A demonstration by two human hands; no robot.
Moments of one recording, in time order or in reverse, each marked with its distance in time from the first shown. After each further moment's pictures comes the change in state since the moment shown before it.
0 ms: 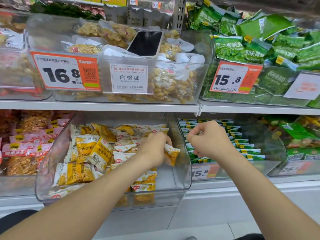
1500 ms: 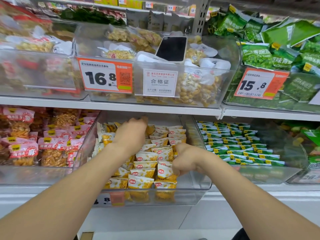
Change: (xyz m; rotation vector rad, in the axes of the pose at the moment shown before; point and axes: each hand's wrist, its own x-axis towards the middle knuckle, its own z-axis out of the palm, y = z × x) left_hand -0.035 -0.088 -0.068 0.332 0.340 -0.045; right_hand -0.005 -0.045 0.086 -0.351 -0.650 0.052
